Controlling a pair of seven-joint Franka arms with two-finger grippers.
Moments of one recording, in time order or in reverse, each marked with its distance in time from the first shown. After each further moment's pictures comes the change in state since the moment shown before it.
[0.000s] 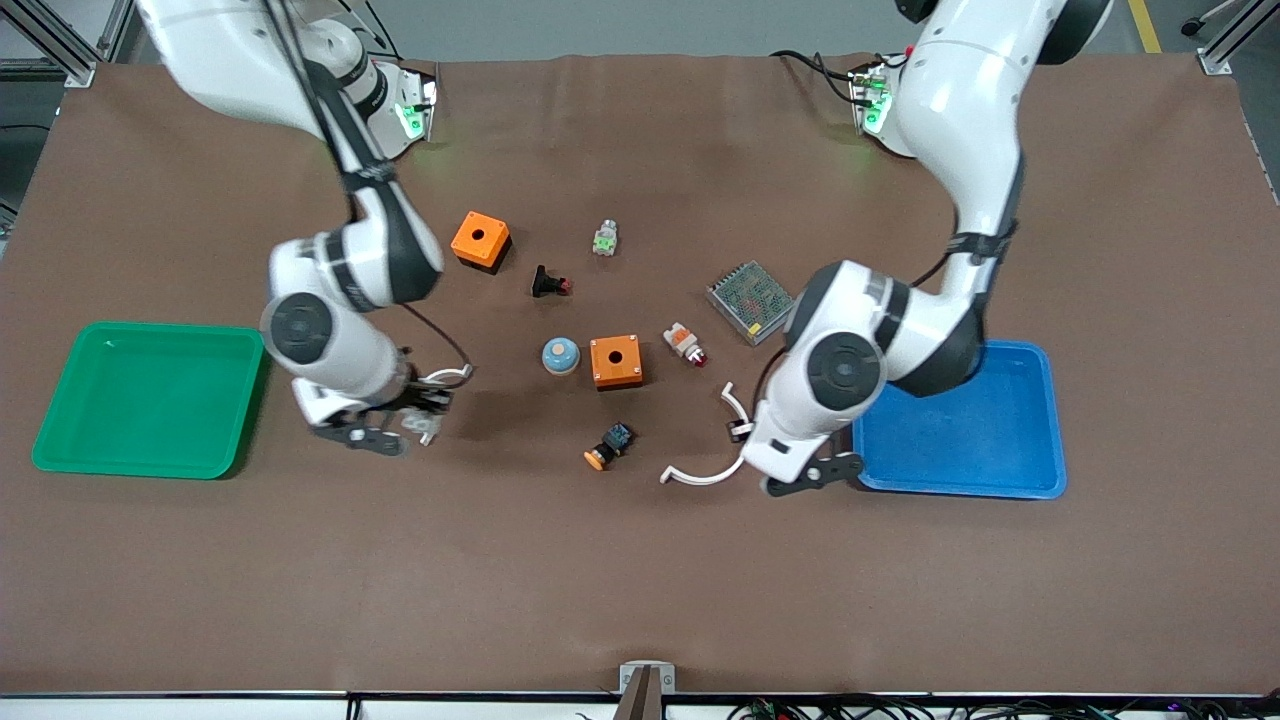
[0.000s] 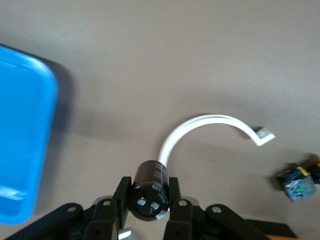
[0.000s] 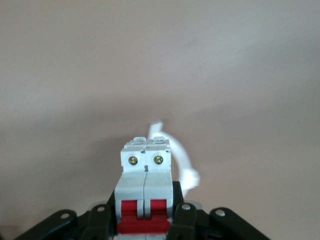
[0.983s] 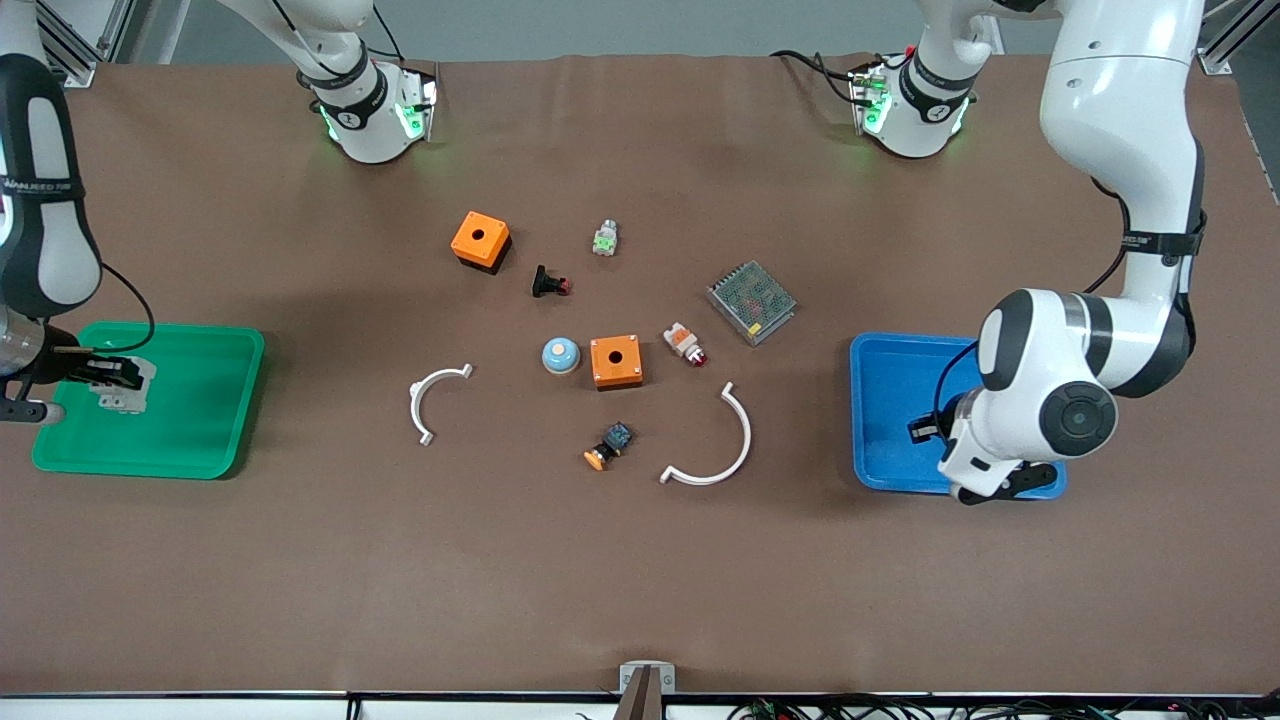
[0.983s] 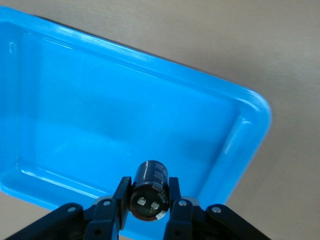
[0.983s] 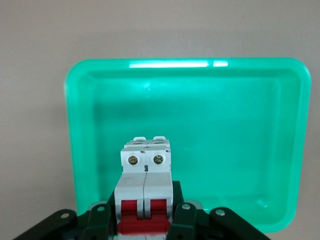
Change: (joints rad) left arm 0.309 -0.132 0.003 -0.337 0.096 0.064 0.296; right arm -0.660 -0.016 -0.015 -0.062 -0.026 0.077 -0.854
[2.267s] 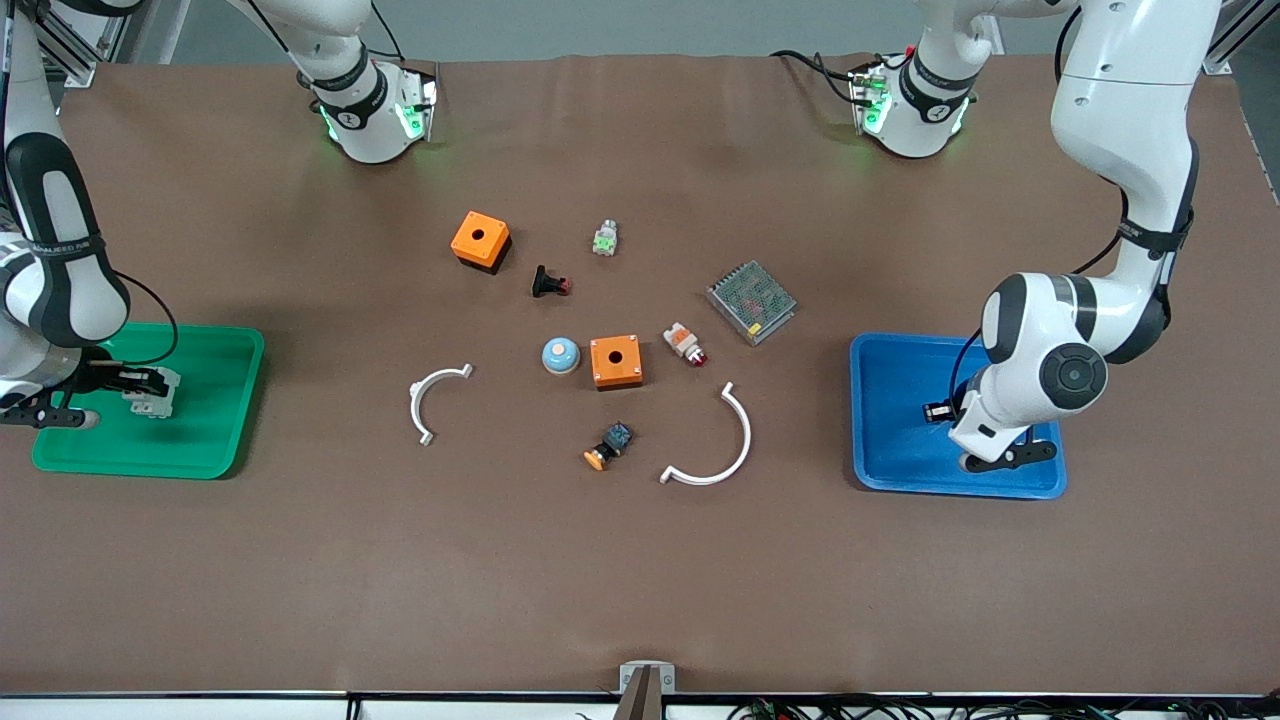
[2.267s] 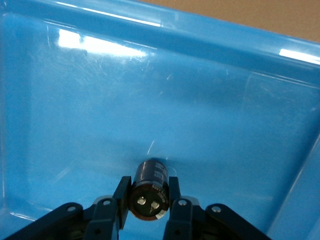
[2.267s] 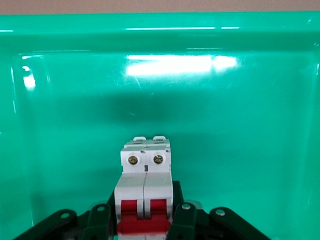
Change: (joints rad) left arm 0.047 -0.041 -0.005 -0.291 0.047 0.326 0.077; right arm -0.065 0.164 0.008 -0.005 0.034 0.150 -0.082
